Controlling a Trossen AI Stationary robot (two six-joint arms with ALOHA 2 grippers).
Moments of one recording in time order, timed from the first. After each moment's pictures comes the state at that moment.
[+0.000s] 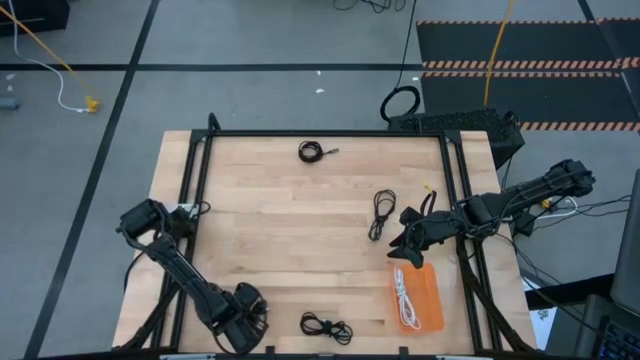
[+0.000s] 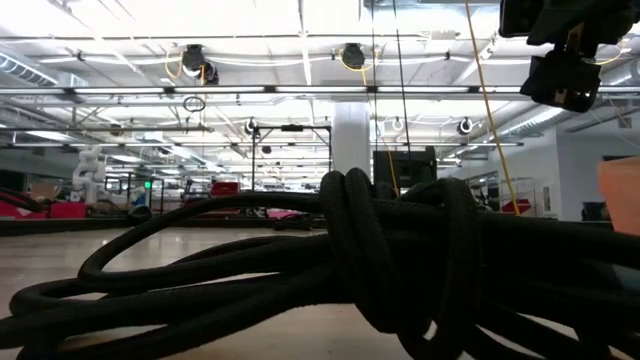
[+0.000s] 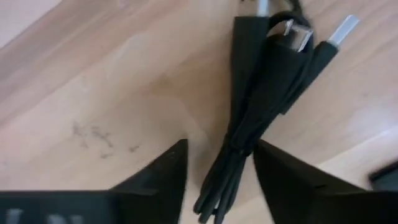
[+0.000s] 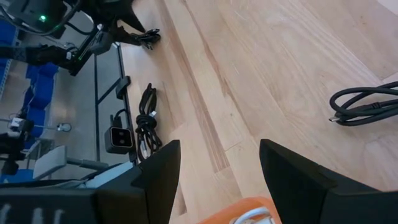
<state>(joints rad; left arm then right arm) -0.86 1.88 1.17 -0.74 0.03 -1.89 0.33 0.88 0.59 -0.37 0.00 0.96</state>
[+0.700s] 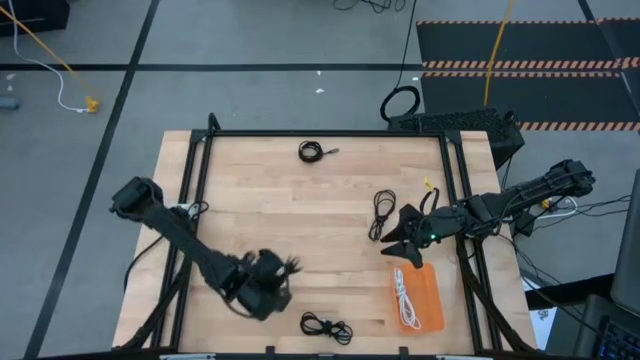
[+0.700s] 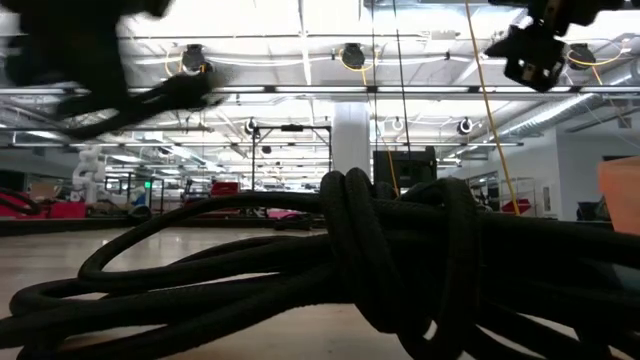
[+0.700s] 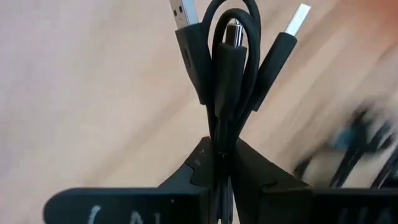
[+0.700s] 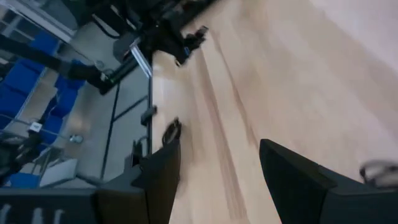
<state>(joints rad) -0.65 1.68 1.17 -0.68 -0.45 -1.40 0.33 0.88 0.59 -0.18 0.07 0.81</state>
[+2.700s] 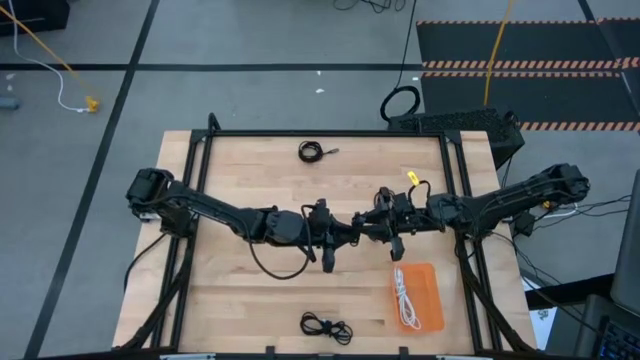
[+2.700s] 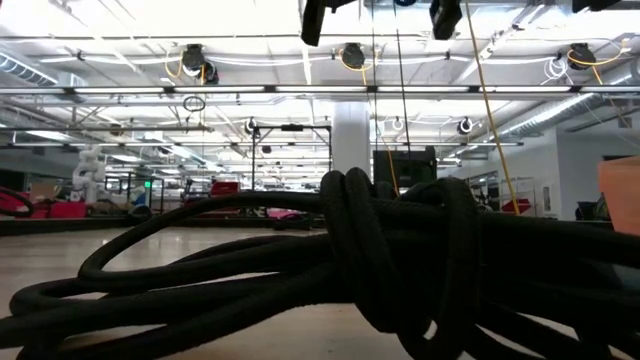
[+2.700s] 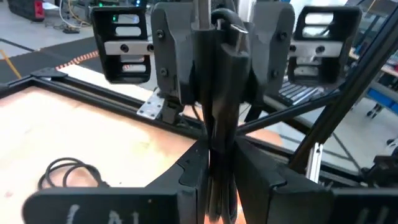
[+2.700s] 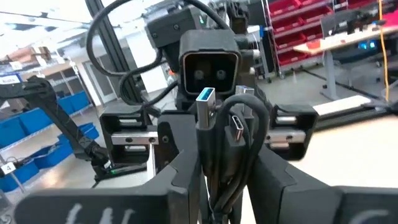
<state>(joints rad) -0.25 1.72 1.17 0.42 -0.28 -0.34 0.21 1.08 0.59 0.54 0.12 0.35</state>
